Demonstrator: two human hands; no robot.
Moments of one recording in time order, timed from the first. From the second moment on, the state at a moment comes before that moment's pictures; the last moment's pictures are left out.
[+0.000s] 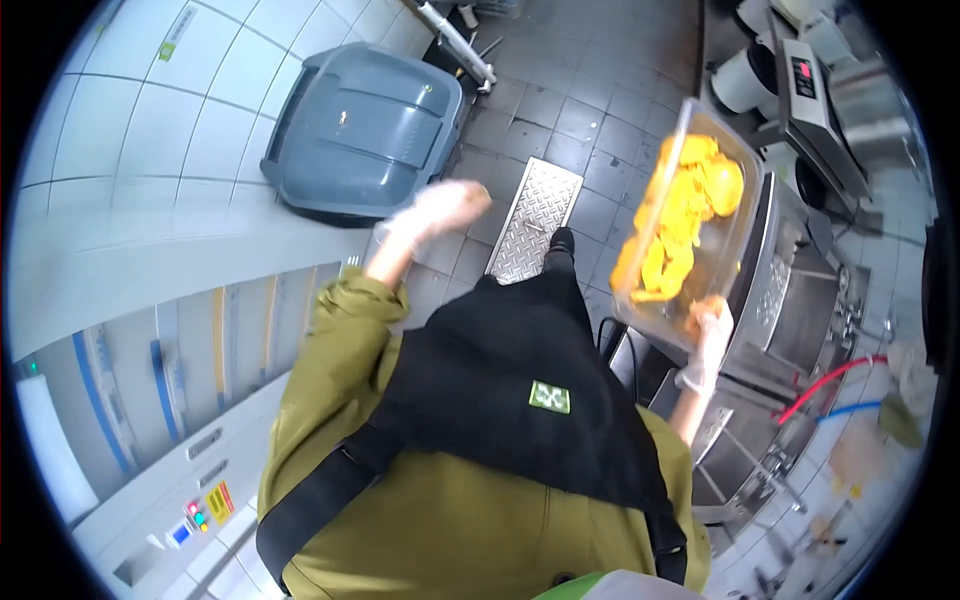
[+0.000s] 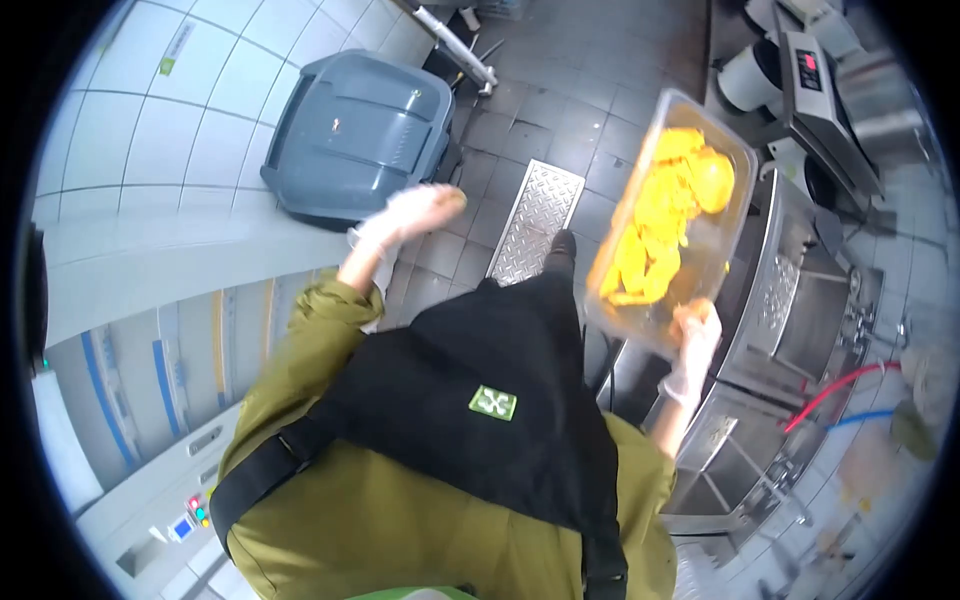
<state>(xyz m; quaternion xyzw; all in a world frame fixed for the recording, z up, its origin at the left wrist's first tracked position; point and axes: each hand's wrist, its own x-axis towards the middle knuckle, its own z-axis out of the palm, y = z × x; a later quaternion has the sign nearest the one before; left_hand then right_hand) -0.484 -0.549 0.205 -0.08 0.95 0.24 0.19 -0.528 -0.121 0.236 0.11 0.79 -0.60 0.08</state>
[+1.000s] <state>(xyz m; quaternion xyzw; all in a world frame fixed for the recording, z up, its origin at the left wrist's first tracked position) -0.512 -0.452 0.076 -0.01 0.90 0.28 -0.33 -0.651 -0.137 0.126 -0.01 0.81 -0.53 0.27</state>
